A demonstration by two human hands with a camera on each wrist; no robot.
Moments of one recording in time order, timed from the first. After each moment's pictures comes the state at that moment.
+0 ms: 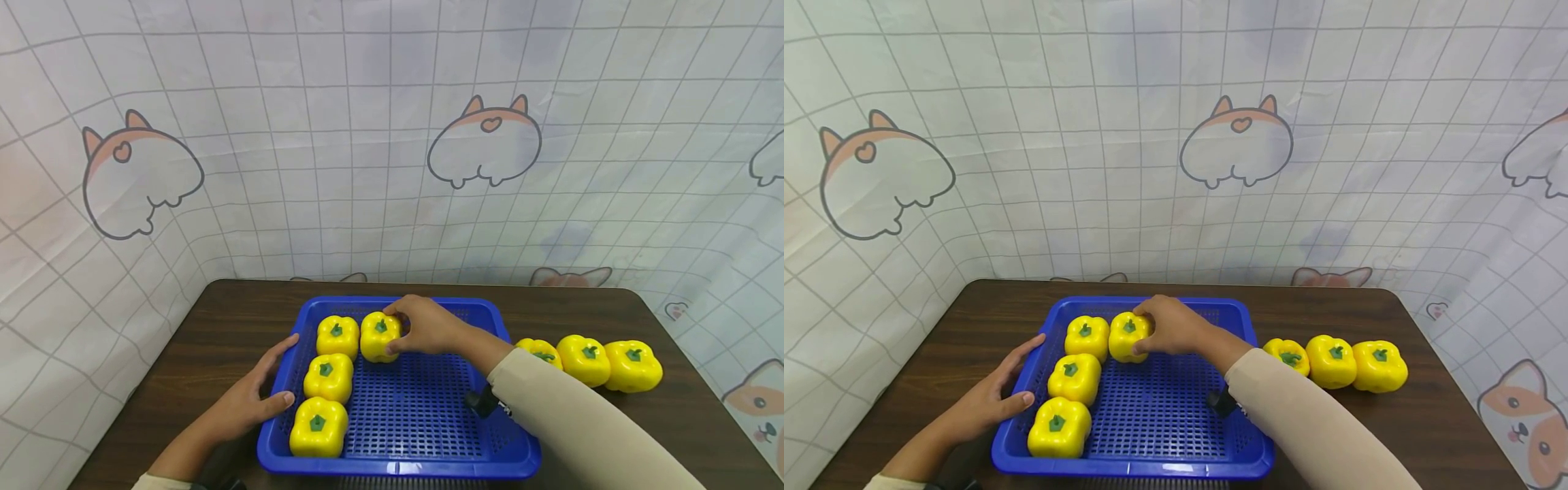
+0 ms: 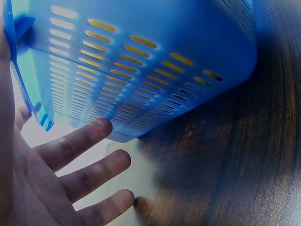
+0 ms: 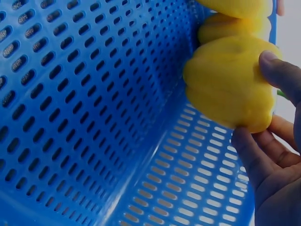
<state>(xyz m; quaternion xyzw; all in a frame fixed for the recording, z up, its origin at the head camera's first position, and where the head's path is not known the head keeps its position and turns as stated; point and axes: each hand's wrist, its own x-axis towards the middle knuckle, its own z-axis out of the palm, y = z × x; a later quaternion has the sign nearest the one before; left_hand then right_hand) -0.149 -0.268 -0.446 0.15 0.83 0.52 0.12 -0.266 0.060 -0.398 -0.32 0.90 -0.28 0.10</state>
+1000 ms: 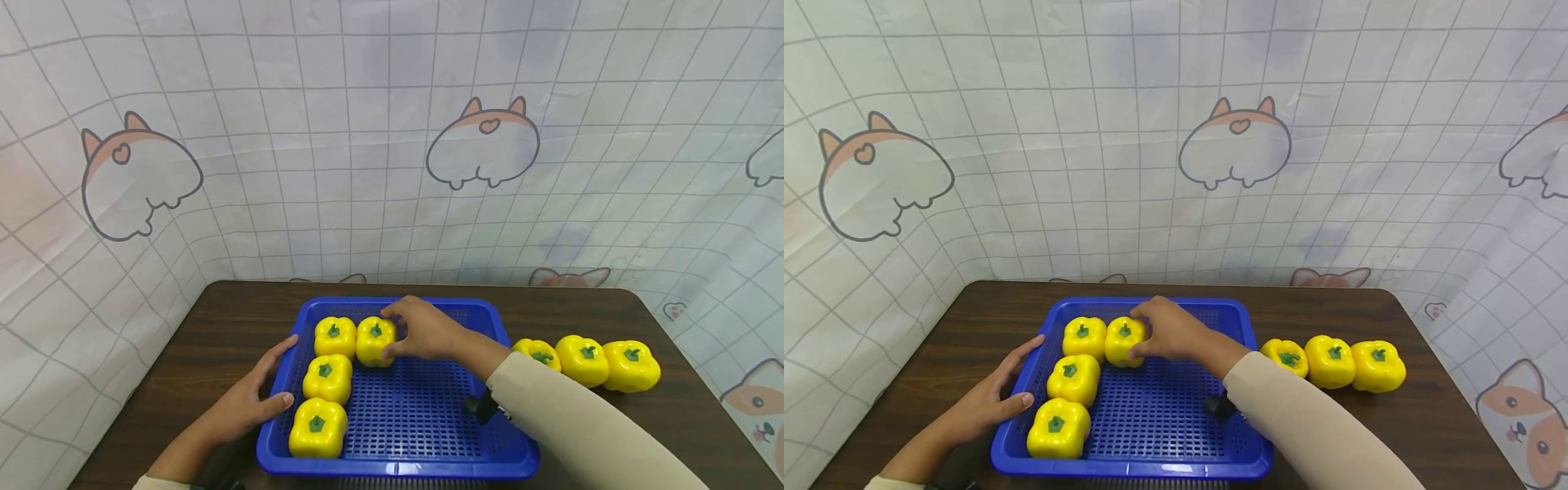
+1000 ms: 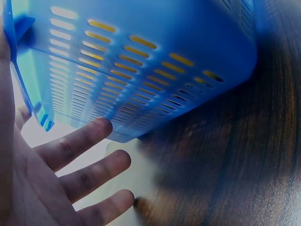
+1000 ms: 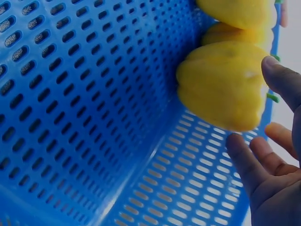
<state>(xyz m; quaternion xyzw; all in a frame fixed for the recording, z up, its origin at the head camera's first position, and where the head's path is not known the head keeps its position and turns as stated) -0.150 -0.270 -0.447 0.15 0.83 0.53 0.13 -0.258 0.057 -0.396 -0.30 0.91 -0.26 0.09</state>
